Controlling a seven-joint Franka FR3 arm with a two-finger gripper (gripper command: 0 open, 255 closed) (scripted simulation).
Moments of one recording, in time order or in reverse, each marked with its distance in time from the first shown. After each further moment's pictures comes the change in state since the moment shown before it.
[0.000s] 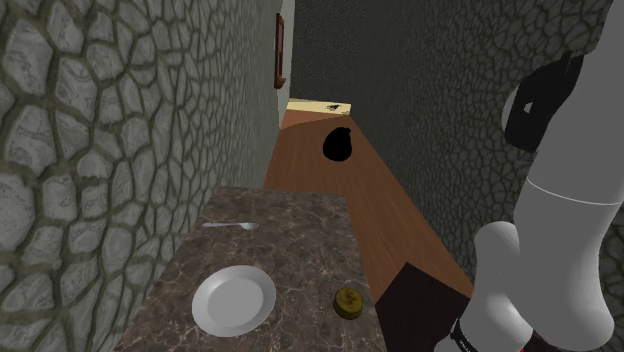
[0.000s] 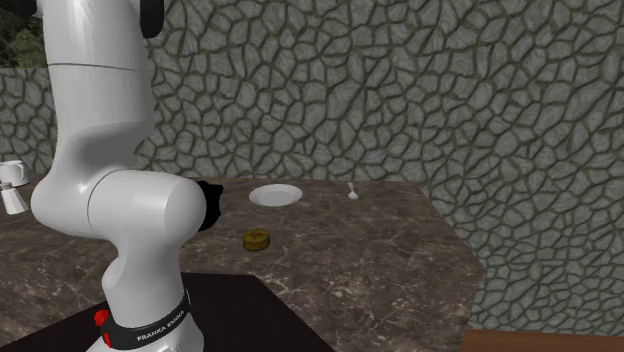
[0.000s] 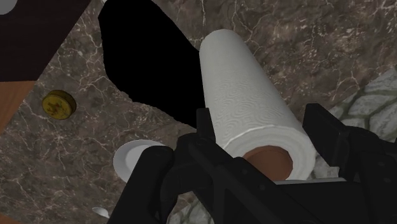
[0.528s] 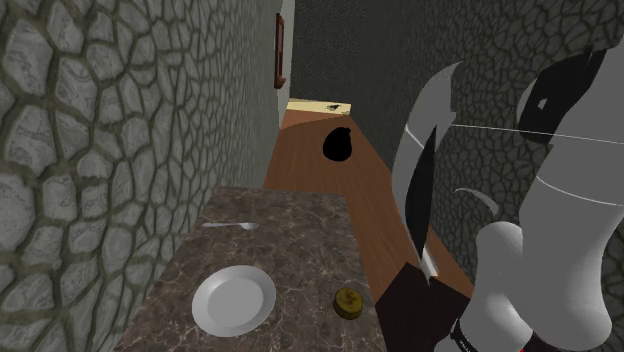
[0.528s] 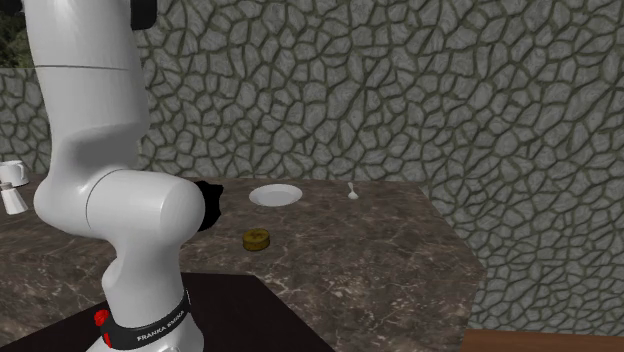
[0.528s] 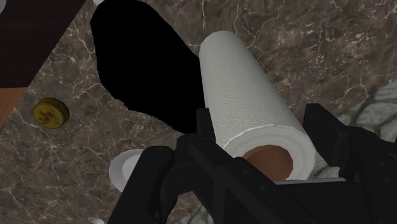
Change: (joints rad) arm -0.047 -0.076 -0.013 -0.169 0.063 0.129 -0.027
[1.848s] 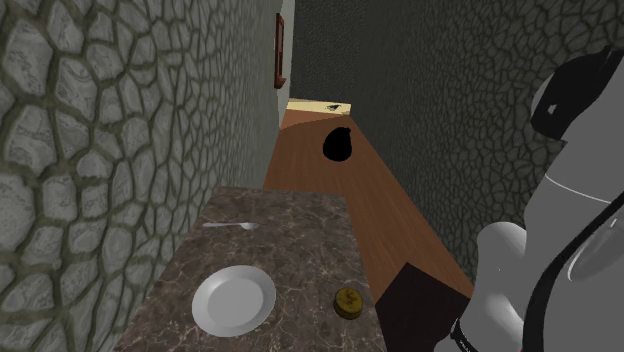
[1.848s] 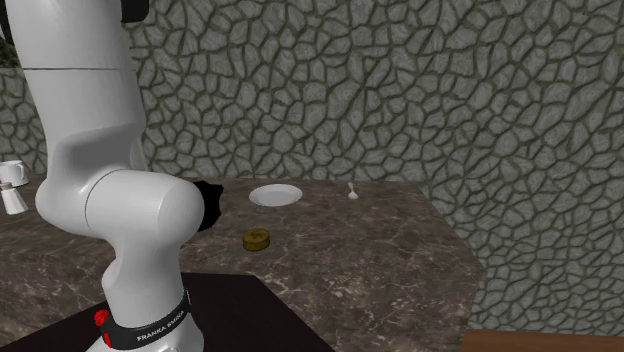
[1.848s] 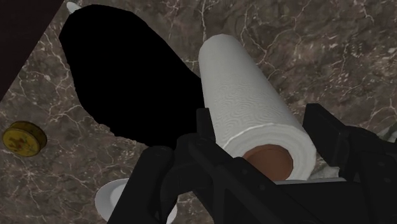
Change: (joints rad) arm -0.027 -0.065 -0.019 -0.324 0.049 0.289 -0.014
